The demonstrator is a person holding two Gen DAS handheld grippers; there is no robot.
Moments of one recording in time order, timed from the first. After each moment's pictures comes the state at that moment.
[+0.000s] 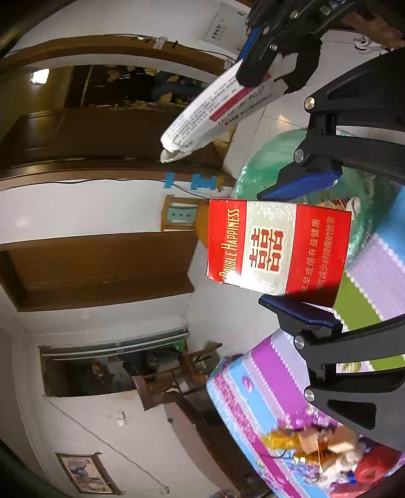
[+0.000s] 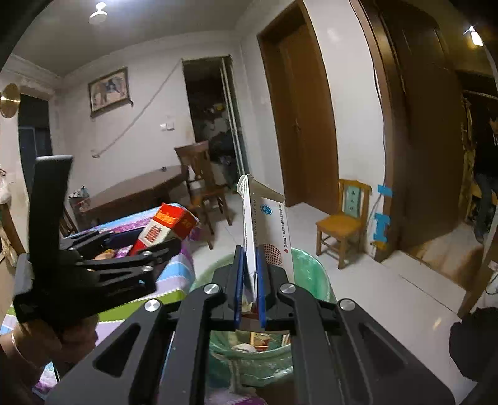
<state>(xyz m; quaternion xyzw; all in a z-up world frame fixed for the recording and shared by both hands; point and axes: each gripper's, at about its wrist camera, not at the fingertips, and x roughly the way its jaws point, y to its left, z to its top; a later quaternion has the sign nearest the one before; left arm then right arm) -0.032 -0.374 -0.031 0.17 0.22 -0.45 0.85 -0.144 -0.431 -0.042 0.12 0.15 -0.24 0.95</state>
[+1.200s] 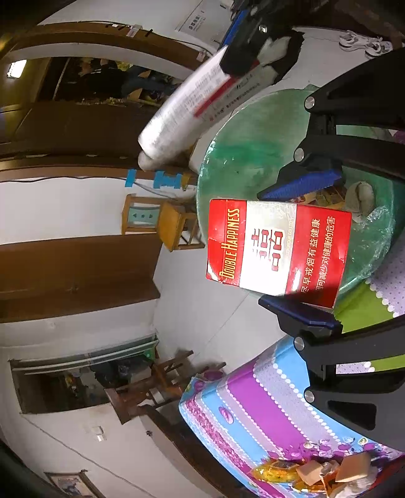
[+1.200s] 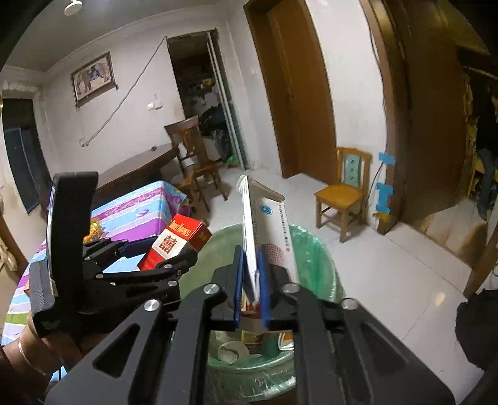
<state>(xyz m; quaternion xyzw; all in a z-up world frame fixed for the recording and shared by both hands) 0.027 -0.423 -0.099 0.22 0.29 -0.44 0.82 -0.113 -0.476 -0.076 0.16 0.21 -0.24 0.94</state>
